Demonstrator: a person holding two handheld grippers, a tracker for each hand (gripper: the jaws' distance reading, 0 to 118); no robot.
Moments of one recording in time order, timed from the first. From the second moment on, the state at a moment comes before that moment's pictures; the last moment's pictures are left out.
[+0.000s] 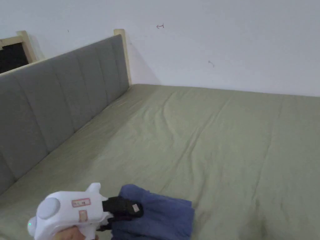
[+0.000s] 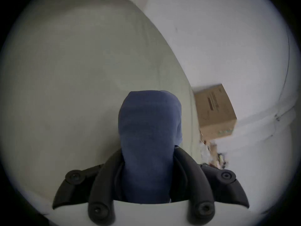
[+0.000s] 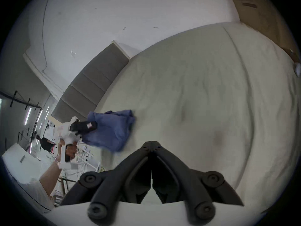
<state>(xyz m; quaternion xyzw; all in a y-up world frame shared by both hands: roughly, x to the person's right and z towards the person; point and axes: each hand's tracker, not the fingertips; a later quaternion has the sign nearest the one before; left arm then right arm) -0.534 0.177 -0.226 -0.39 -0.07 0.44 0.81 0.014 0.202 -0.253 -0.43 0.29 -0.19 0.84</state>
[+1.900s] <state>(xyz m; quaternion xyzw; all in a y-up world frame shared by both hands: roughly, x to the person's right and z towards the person) -0.133 0.369 -0.141 -0.02 -0.01 -0.03 1.00 0.153 0.369 -0.123 -0.01 -0.04 0.05 1.00</state>
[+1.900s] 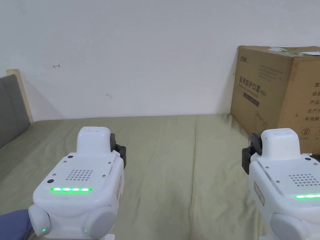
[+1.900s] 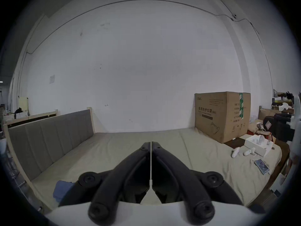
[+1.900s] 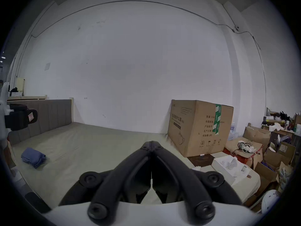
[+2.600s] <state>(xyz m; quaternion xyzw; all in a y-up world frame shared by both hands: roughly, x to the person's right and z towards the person) -0.152 0.357 -0.143 -0.03 0.01 -0.03 1.00 0.124 0.360 -0.126 -0.02 -0.02 0.06 1.00</state>
